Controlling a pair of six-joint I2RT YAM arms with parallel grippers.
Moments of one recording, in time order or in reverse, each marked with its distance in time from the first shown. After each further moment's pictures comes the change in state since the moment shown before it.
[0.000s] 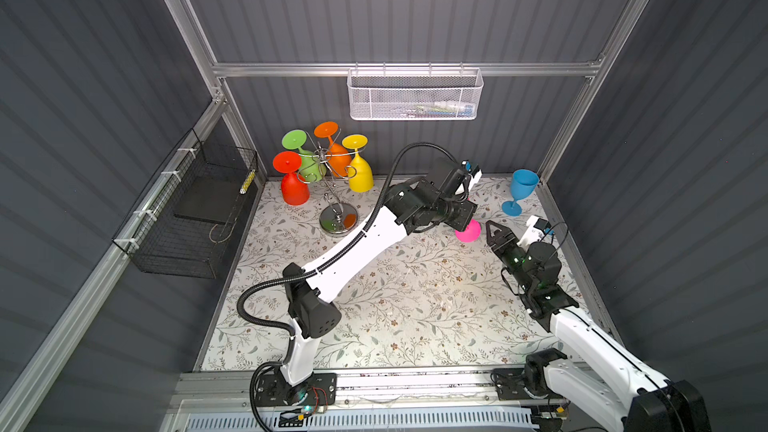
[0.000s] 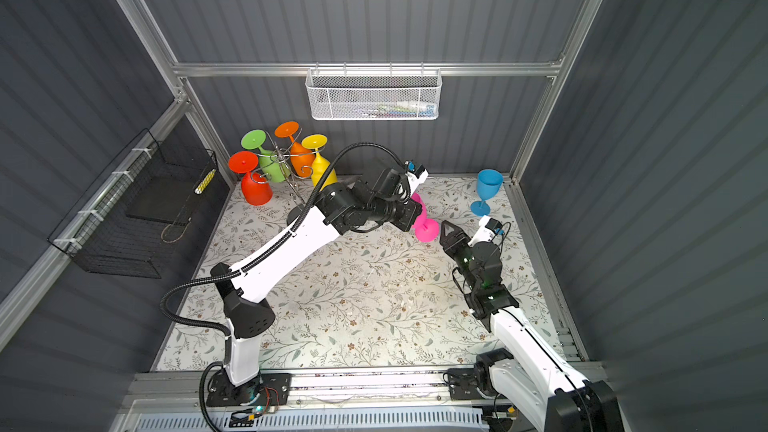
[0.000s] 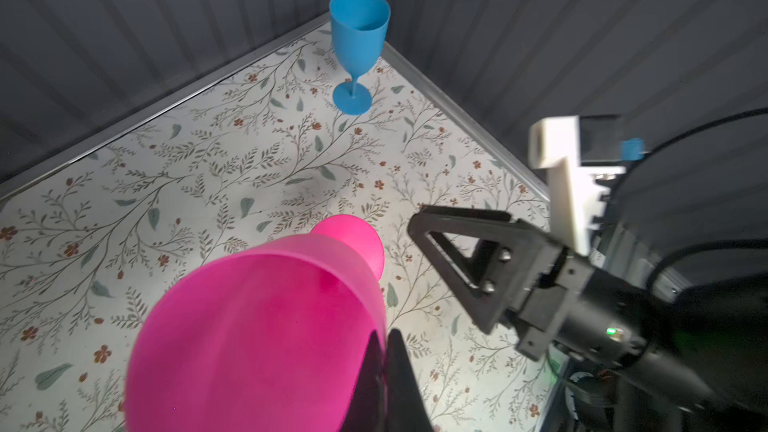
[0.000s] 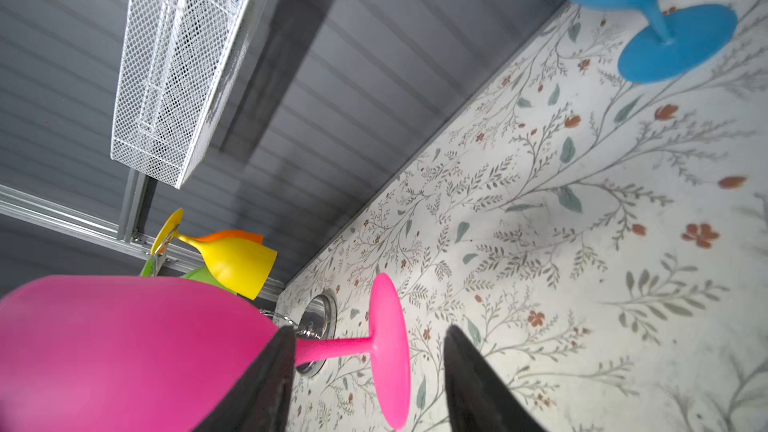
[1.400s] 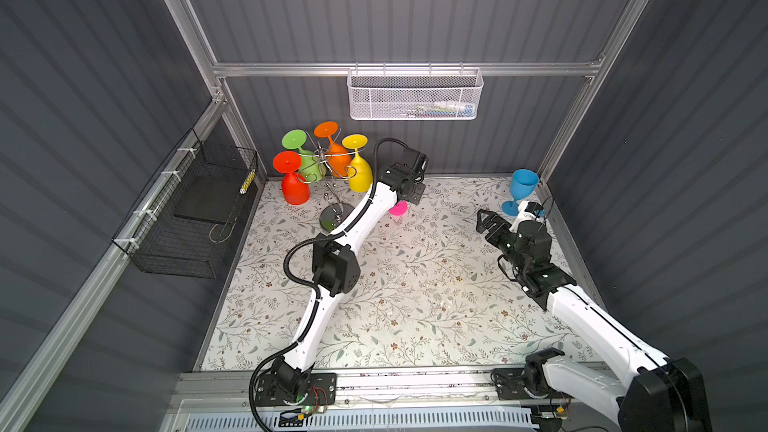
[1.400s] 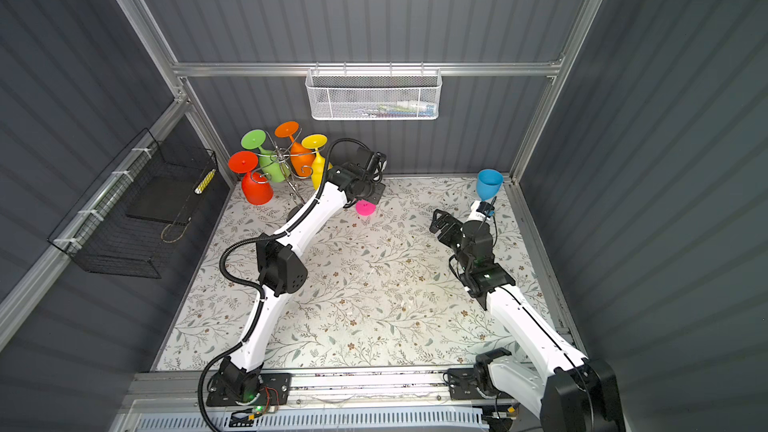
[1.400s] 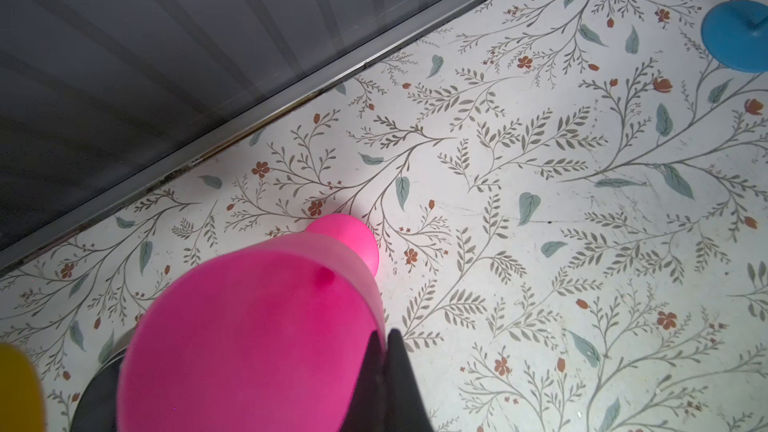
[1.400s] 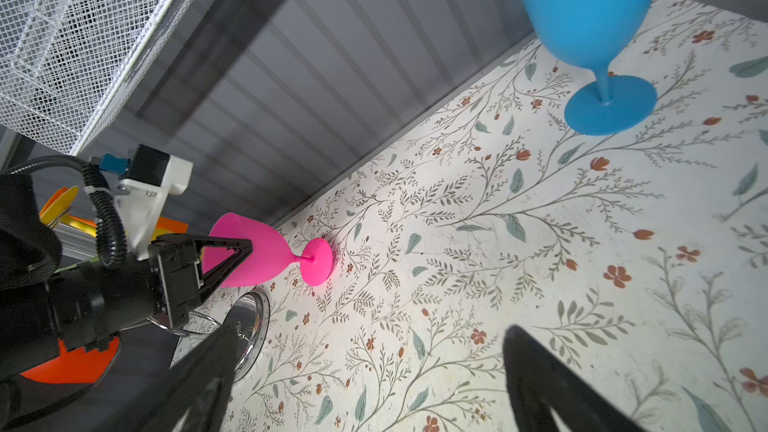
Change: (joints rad) left arm 0.309 0.439 0.287 -0.022 -0.200 0.184; right arm 0.037 0.125 0.179 -0.206 0.089 -0.178
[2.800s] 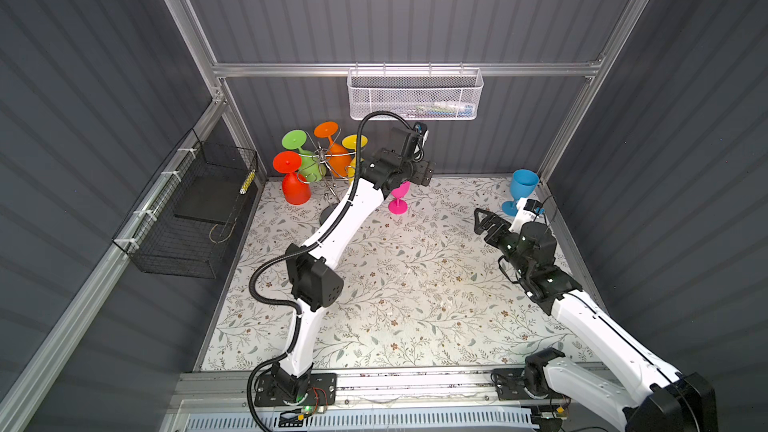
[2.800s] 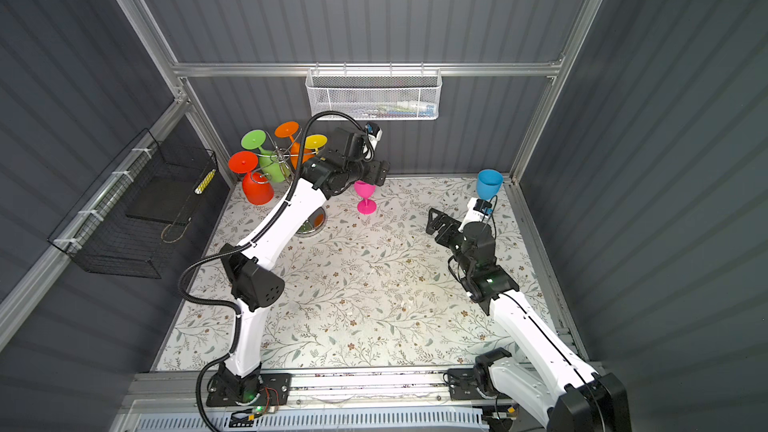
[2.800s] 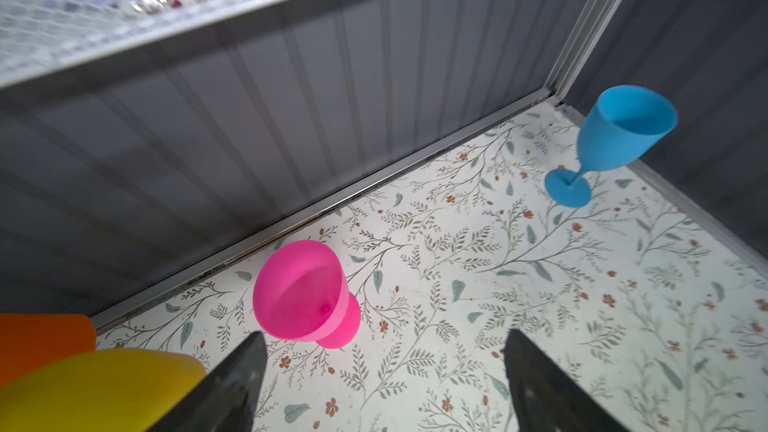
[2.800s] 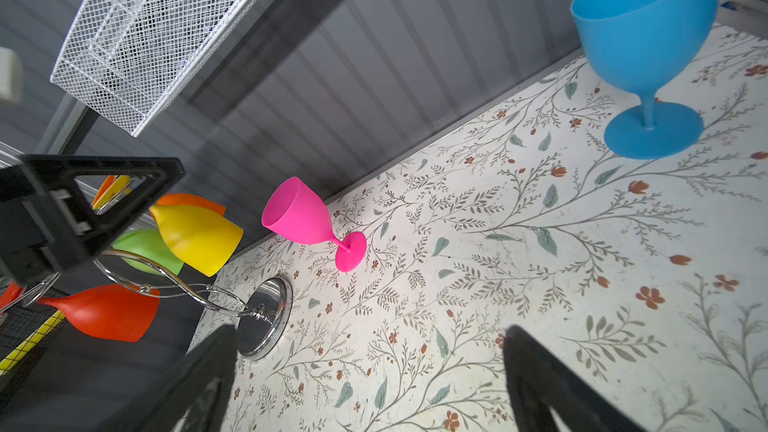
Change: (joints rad) left arm -0.055 -0.362 -0.201 0.188 0.043 -0.026; right arm 0.053 -0.077 0.022 -0.035 -0.010 -0.061
